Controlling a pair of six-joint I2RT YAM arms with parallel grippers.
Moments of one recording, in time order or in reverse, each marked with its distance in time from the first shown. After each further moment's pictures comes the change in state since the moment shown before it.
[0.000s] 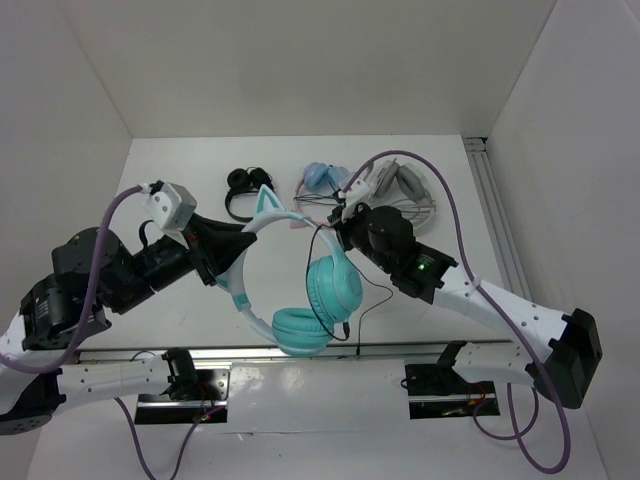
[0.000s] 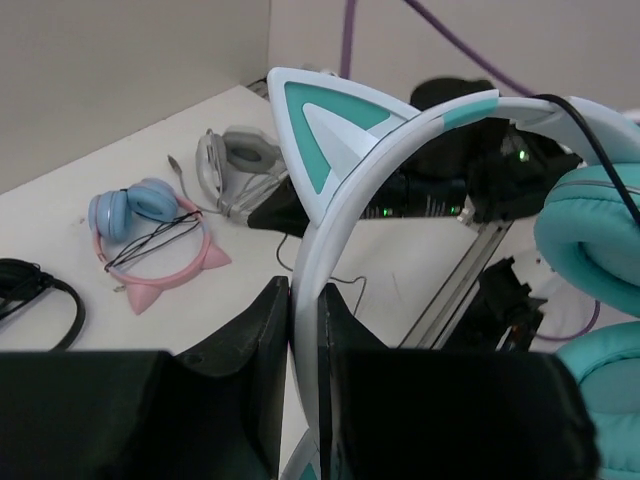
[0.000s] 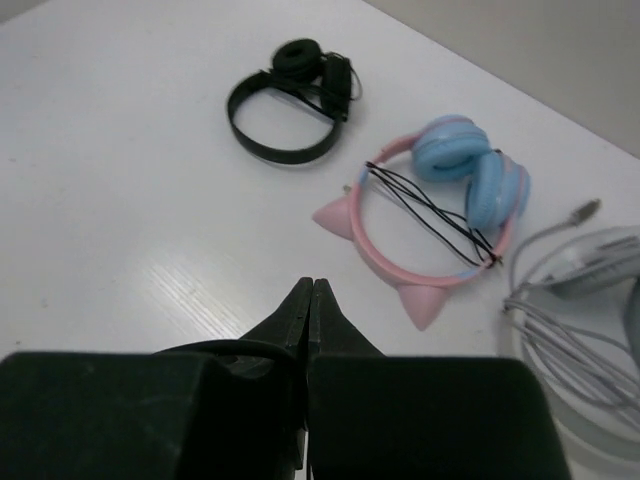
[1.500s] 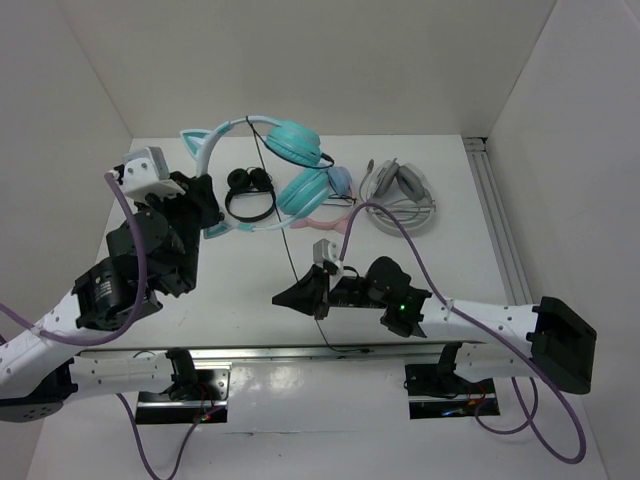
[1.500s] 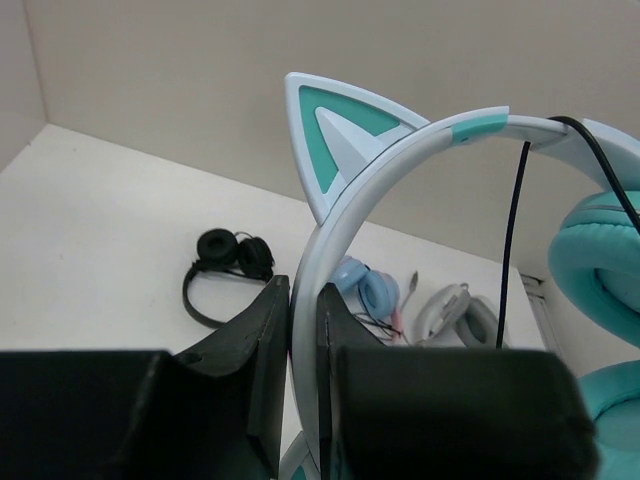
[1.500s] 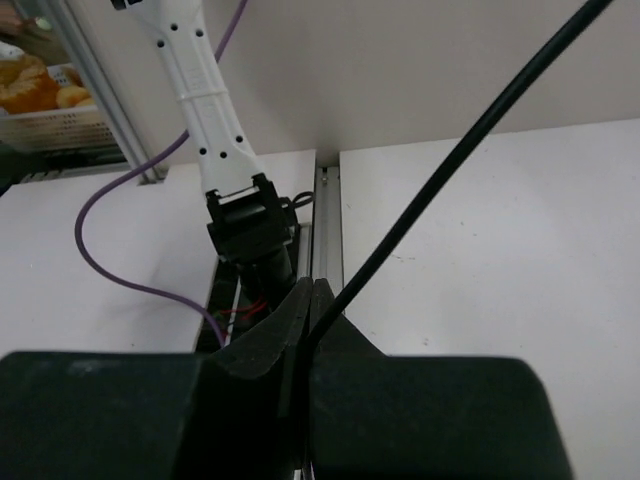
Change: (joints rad) left arm -0.005 0.135 -0.036 0.256 -0.985 -0.176; right arm 0.223 0.015 -0.360 0.752 -0.709 0.231
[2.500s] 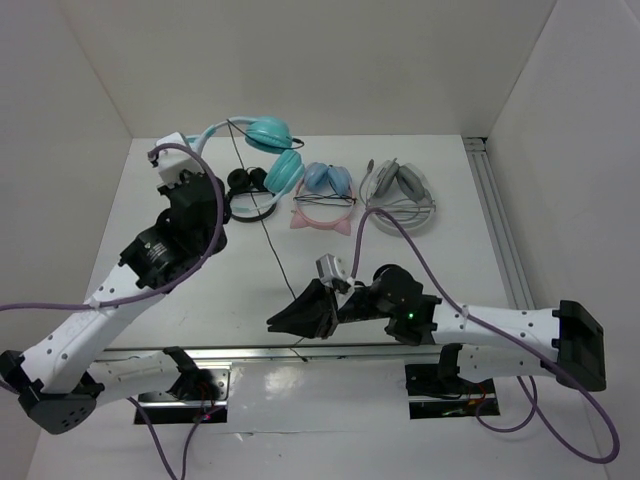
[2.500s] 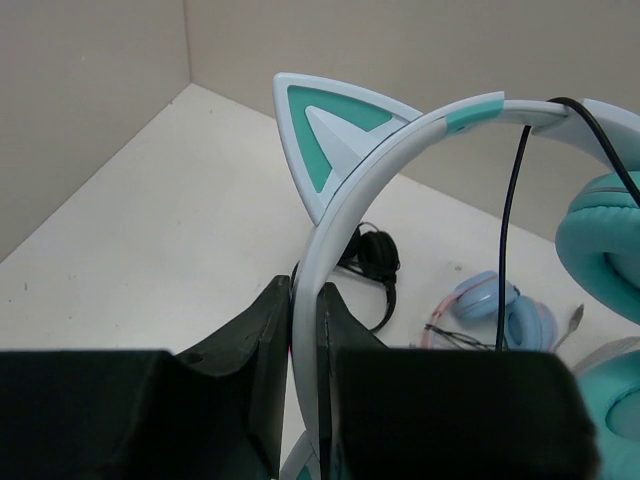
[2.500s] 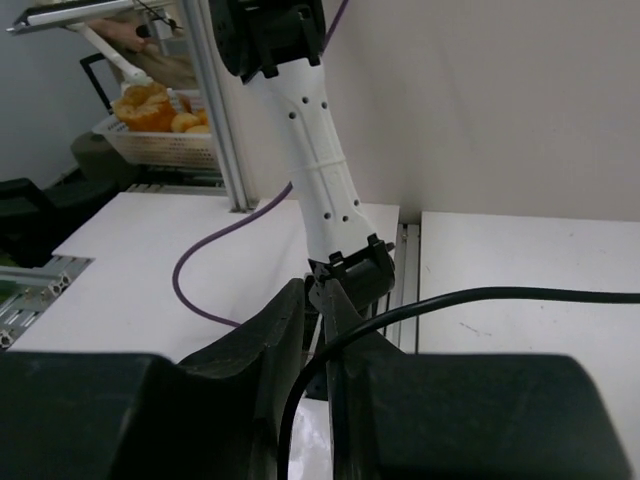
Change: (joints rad) left arm 0.368 0.137 -0.095 -0.050 0.067 -0.114; right arm 0.154 -0.077 0.085 -0.044 -0.034 0.003
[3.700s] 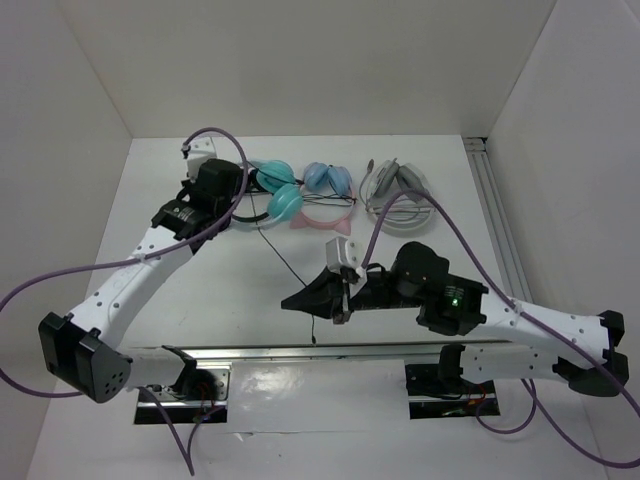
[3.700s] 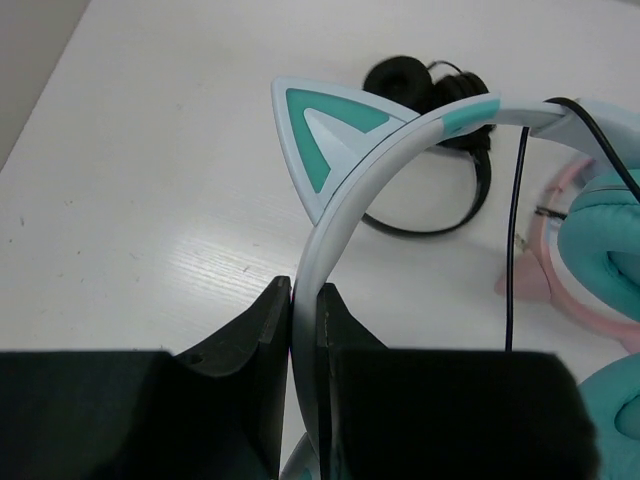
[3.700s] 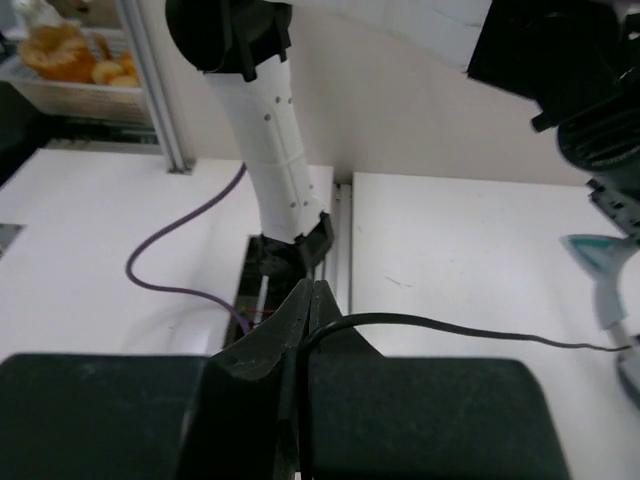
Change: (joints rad) left arm 0.296 0.216 -0.076 -0.151 0.409 -0.058; right arm 0.023 -0.134 0.304 -0.618 0.122 -0.197
